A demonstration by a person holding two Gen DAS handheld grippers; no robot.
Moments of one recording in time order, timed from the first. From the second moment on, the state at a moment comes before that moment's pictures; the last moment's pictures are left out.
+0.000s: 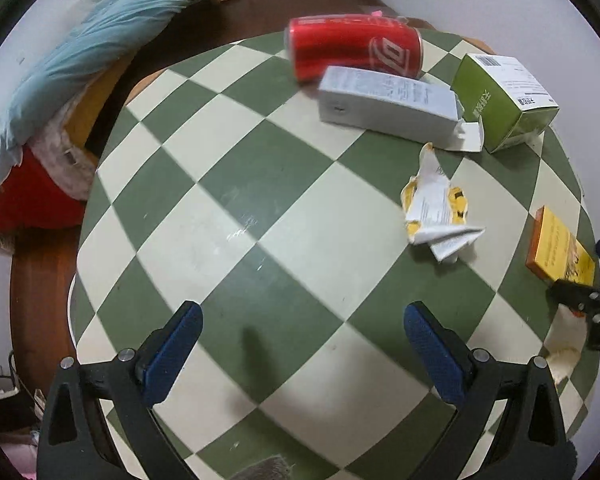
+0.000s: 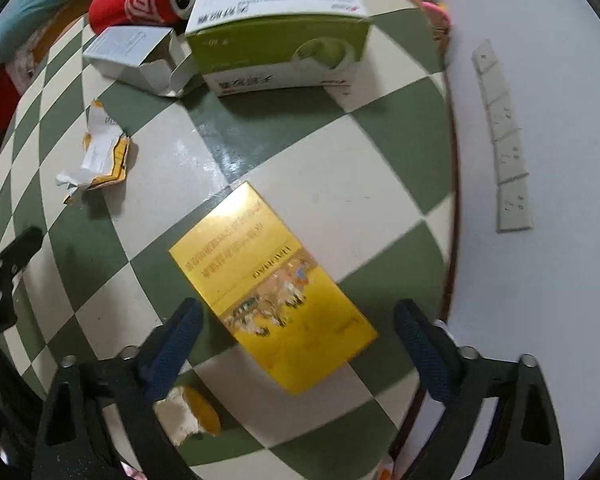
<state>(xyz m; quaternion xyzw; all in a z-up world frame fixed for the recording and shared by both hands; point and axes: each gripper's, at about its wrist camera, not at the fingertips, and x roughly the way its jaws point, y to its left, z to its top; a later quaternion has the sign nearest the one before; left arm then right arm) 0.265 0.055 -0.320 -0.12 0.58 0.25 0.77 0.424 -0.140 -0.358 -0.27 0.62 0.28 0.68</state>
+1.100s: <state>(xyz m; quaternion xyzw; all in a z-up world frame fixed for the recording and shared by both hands) 0.346 0.018 -0.330 -0.13 0.58 0.18 0.78 0.444 -0.168 -0.358 -0.16 0.60 0.19 0.76</state>
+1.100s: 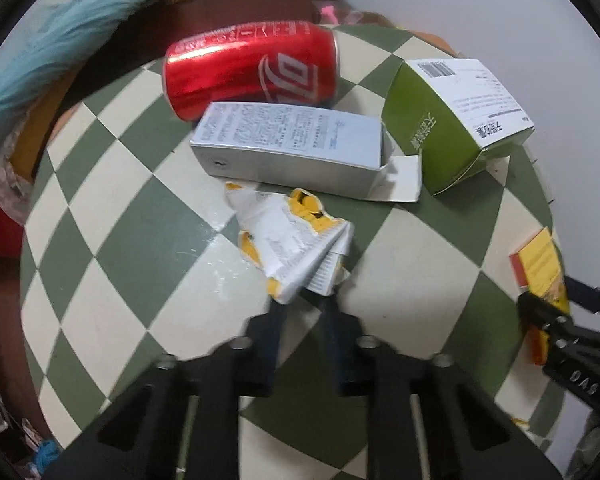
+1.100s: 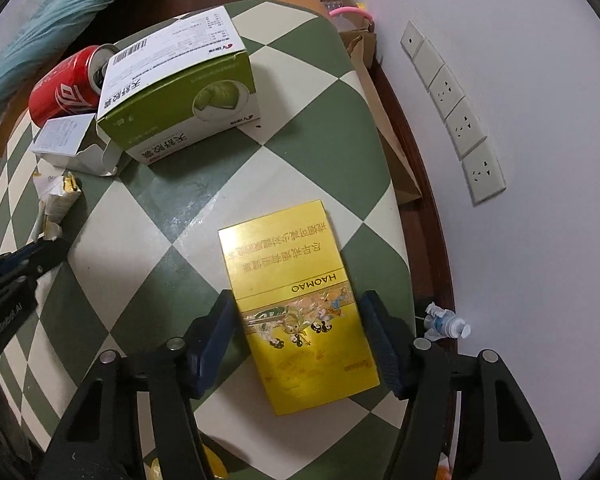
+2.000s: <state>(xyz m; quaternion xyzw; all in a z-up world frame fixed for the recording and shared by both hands) 0.317 0.077 -0.296 -0.20 0.55 0.18 0.79 0.457 -0.159 -0.340 -0.08 0.60 0.18 0.77</state>
